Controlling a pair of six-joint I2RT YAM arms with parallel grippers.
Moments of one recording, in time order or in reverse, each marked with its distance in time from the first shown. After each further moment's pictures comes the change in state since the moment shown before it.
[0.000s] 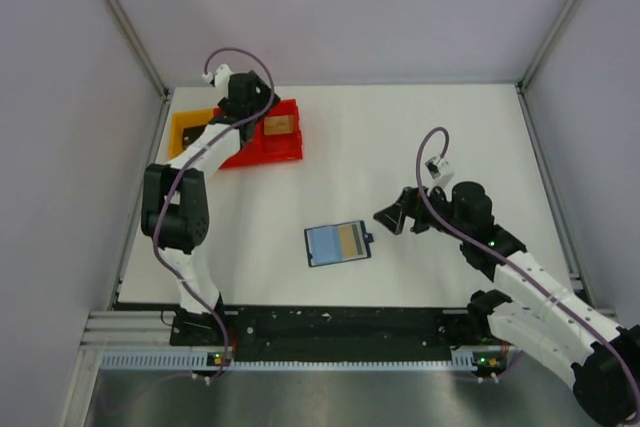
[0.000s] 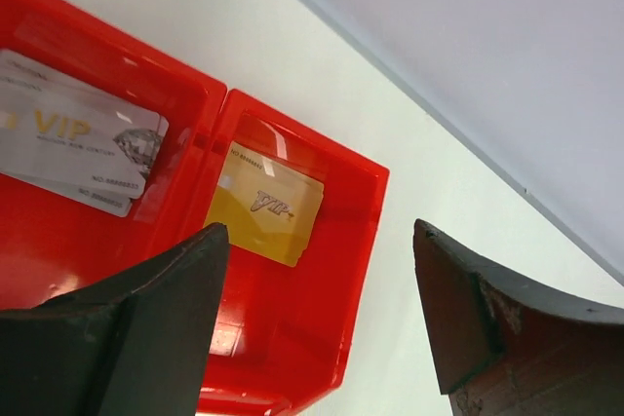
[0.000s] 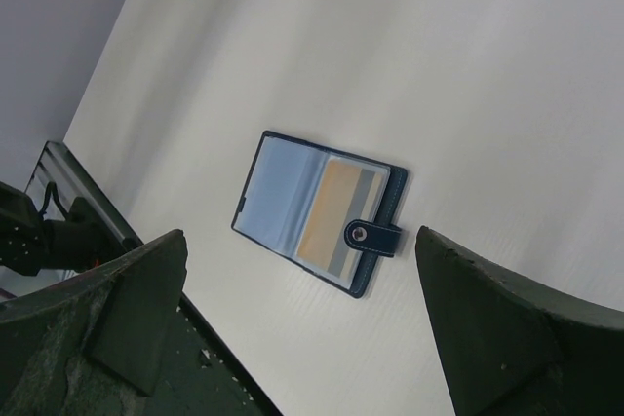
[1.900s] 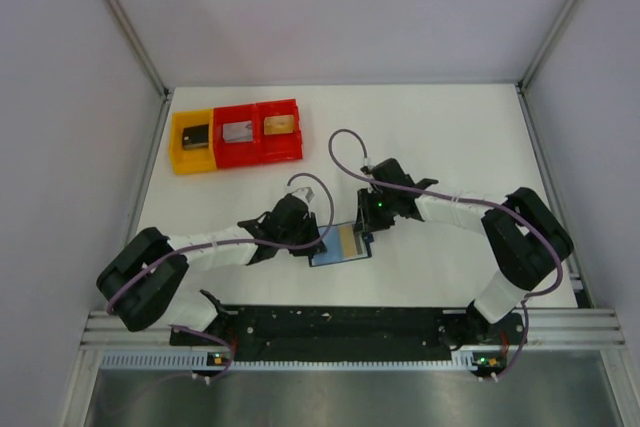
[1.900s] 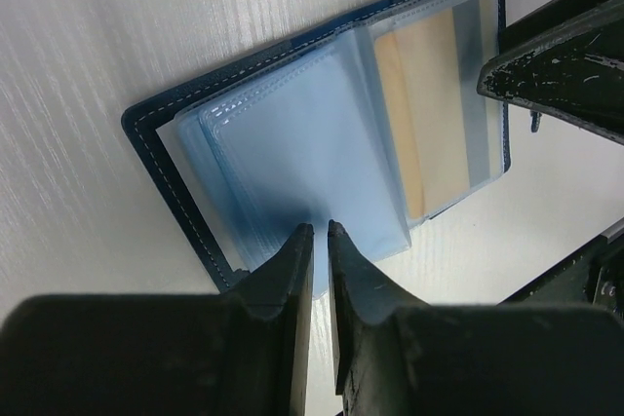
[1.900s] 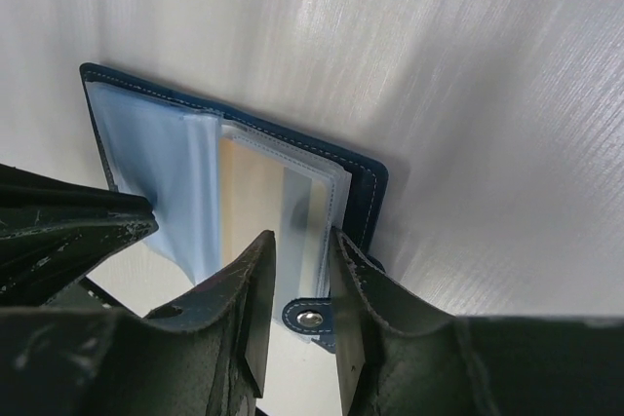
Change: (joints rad) left arm -0.571 -0.539 -0.916 0.010 0.363 0.055; right arm 0.180 0.824 0.423 -0.246 0.078 0.013
